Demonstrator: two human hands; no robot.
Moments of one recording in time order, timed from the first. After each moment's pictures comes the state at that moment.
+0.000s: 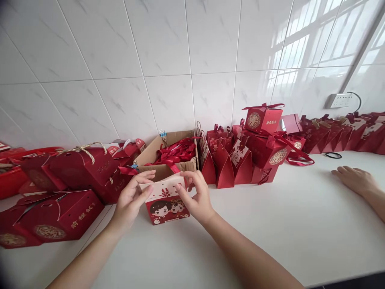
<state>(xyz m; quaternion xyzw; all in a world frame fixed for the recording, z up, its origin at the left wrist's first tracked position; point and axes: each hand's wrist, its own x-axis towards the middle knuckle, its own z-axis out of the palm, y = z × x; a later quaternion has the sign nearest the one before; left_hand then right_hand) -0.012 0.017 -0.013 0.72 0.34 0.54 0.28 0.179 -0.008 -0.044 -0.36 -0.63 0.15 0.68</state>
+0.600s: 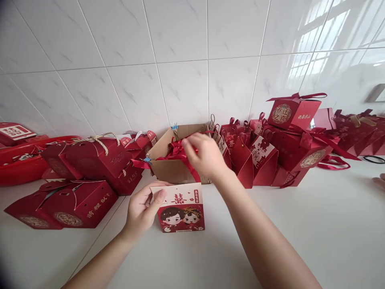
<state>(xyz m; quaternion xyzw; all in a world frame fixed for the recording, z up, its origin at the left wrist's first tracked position) -0.014 0.001 -0.027 0.73 0.35 0.52 0.27 0.189 0.036 0.054 -0.46 -0.77 -0.02 0.44</state>
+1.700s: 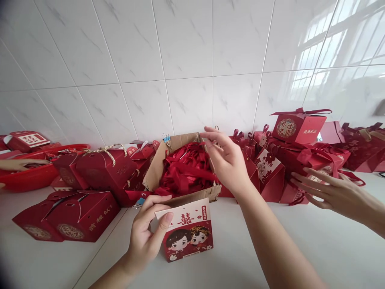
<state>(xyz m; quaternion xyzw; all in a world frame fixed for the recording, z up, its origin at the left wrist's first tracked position) -0.011 -0.014 -0.028 0.77 0.33 0.54 0.10 0.205 0.022 0.071 -0.32 -0.65 0.15 0.67</state>
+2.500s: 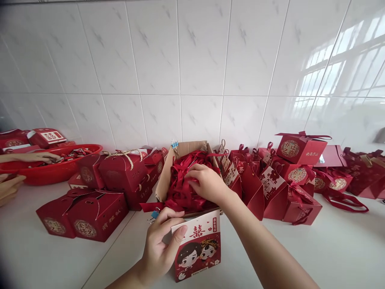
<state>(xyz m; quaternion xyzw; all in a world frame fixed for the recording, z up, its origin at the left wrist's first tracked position) -0.007 -0.026 -0.034 0.76 0.30 0.58 0.09 0.162 0.058 0.053 -0.35 -0.86 0.06 0.36</state>
